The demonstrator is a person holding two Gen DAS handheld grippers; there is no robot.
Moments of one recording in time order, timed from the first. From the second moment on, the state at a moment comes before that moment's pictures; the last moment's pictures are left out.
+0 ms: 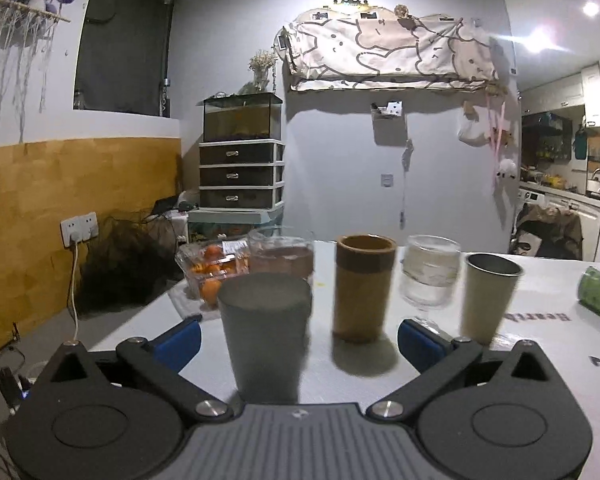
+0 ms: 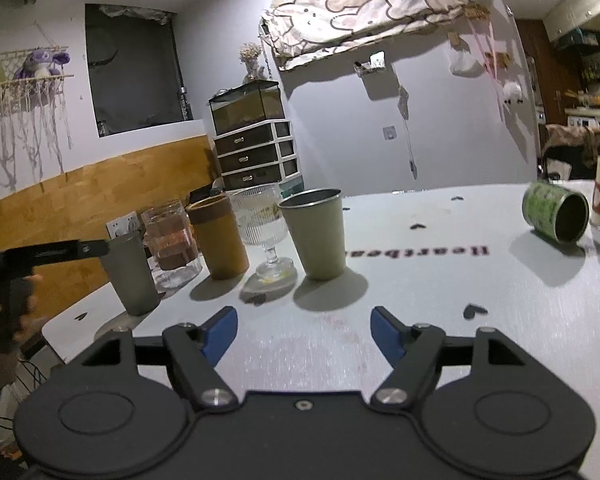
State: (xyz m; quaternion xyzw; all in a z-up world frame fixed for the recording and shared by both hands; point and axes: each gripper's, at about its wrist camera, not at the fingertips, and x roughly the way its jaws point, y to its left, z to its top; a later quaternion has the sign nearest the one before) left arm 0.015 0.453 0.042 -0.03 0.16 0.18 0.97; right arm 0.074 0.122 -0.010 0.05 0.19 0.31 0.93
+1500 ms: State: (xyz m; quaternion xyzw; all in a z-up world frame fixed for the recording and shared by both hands) left arm -0.022 0.393 0.023 -0.02 0.18 0.16 0.97; right arm 0.064 0.159 -0.003 -0.04 0.16 0.29 0.94
